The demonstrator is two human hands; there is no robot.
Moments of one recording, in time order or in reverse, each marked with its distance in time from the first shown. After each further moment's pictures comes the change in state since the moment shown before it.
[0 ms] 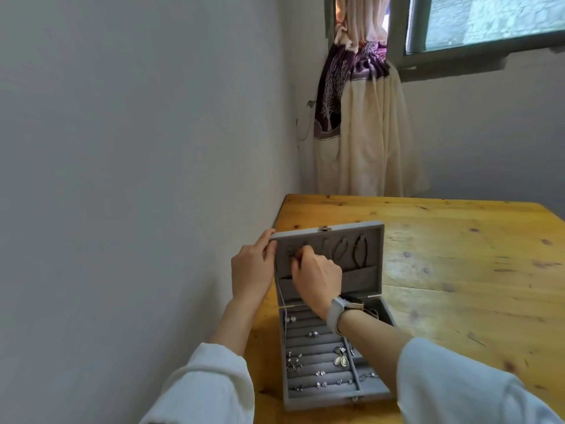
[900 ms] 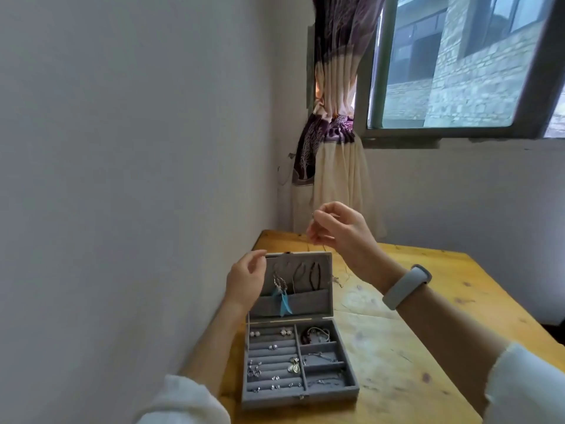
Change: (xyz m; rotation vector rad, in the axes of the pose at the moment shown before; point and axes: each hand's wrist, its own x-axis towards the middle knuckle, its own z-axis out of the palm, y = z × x) left_hand -0.042 0.081 -0.045 -0.507 -0.075 -0.090; right_hand -0.014 -0.003 -0.215 1.195 -0.147 -0.065
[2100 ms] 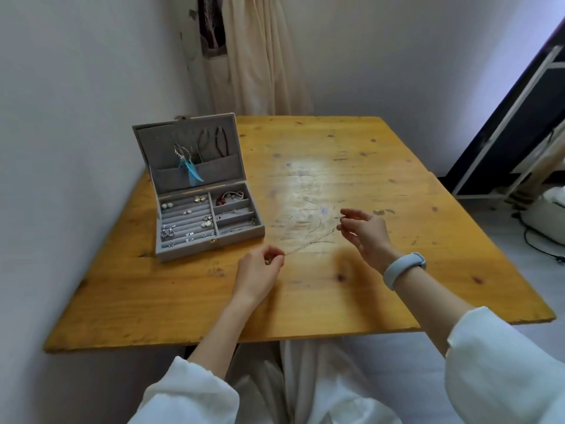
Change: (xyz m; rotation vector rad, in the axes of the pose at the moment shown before) left_hand -0.219 -0.034 0.140 0.146 -0.448 -0.043; right_hand -0.224 0.144 -0.173 0.072 0.662 0.551
